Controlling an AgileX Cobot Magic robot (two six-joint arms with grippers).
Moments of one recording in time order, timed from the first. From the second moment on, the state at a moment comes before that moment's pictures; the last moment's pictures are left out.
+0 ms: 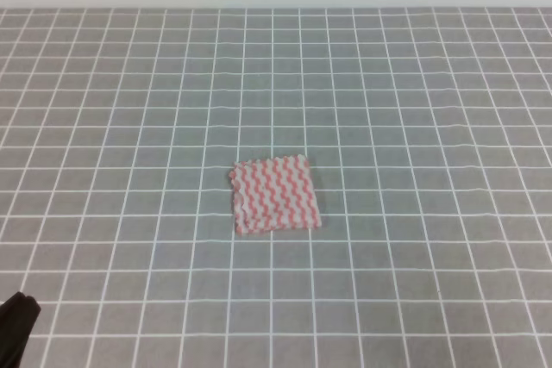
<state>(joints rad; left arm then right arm) -0.35 0.06 -0.01 -1.08 0.06 1.00 0.40 0.21 -0.14 0.69 0.09 -0.45</state>
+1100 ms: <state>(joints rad) -0.35 0.06 0.00 -1.08 0.06 1.00 0.14 -0.02 -0.05 0.58 0.16 -0.45</state>
